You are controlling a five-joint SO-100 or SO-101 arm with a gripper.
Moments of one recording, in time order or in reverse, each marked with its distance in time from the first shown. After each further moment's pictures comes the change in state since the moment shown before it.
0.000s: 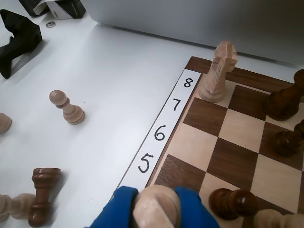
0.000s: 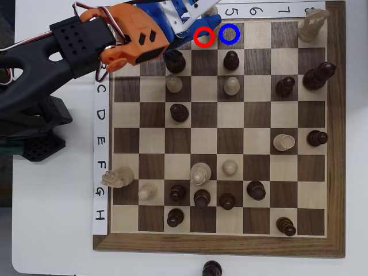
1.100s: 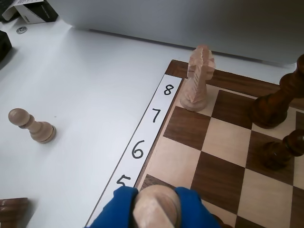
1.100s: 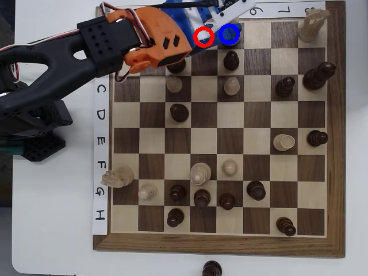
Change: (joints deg) arm 3.3 -12.2 -11.6 0.2 0.0
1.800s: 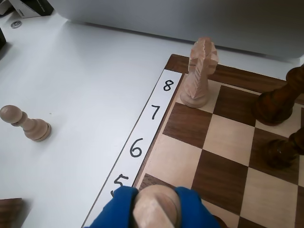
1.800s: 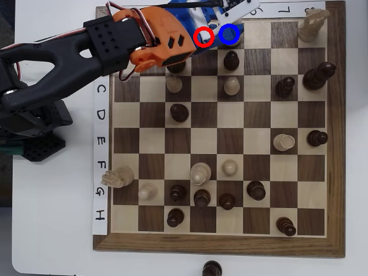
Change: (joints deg) arm 0.1 -2.5 -1.2 0.0 0.0
